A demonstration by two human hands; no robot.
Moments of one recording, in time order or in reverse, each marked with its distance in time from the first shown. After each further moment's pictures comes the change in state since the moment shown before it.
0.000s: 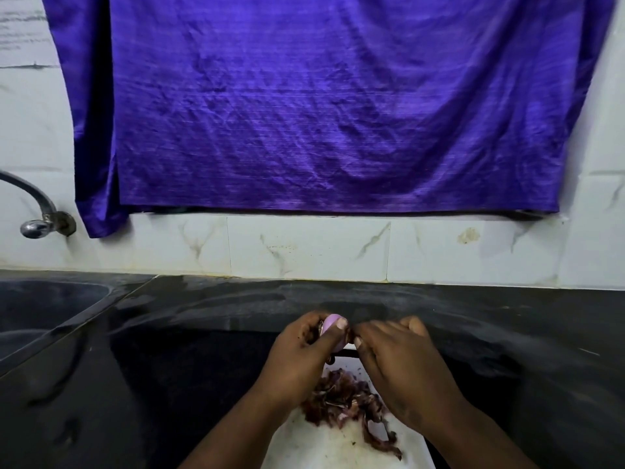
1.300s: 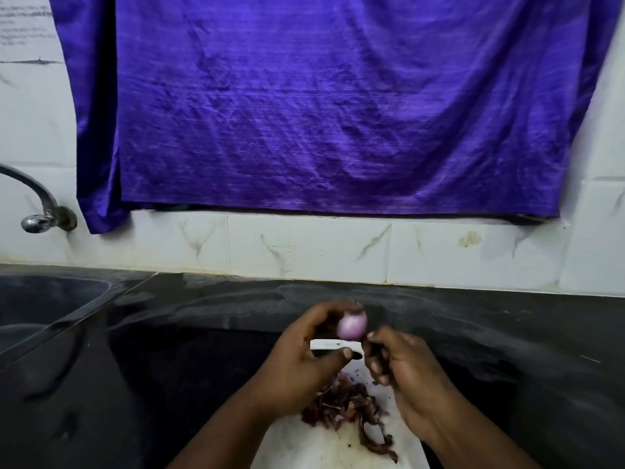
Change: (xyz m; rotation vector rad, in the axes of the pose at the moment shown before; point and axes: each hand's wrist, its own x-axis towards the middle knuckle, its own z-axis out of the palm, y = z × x) left_hand -0.002 0.001 -0.009 0.088 -0.191 0.327; right_hand 0.006 -0.003 0.002 1.378 -0.037 0.711
